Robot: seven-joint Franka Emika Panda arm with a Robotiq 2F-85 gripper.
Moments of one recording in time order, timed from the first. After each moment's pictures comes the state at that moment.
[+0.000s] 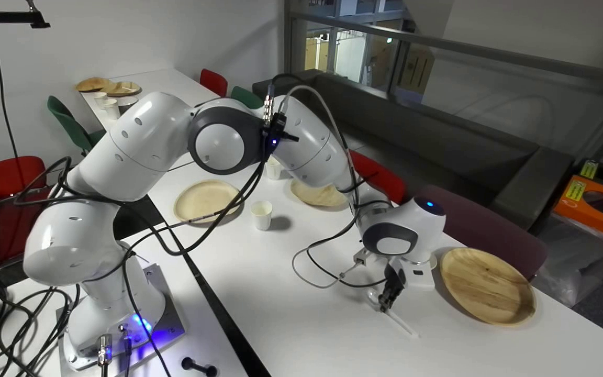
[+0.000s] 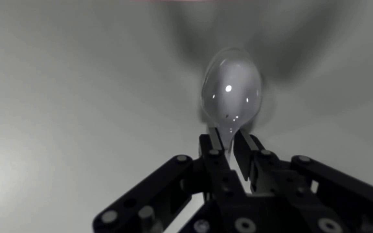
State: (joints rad) arm -0.29 0.85 -0.33 -1.60 0.15 2.32 0.80
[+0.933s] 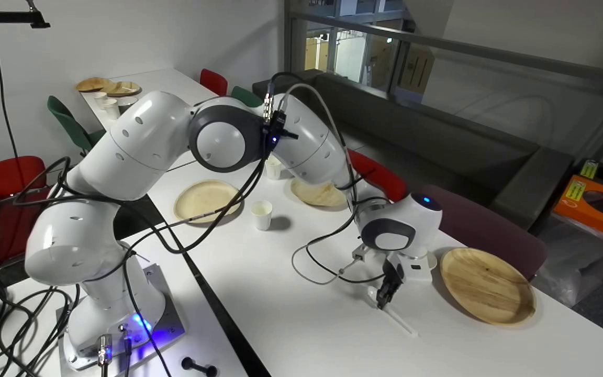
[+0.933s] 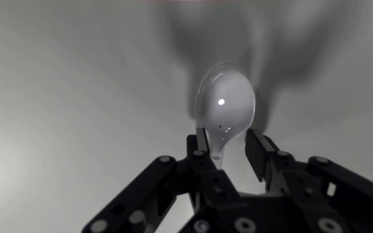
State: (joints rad) arm -0.26 0.85 -0.33 -1.60 0.15 2.32 0.80
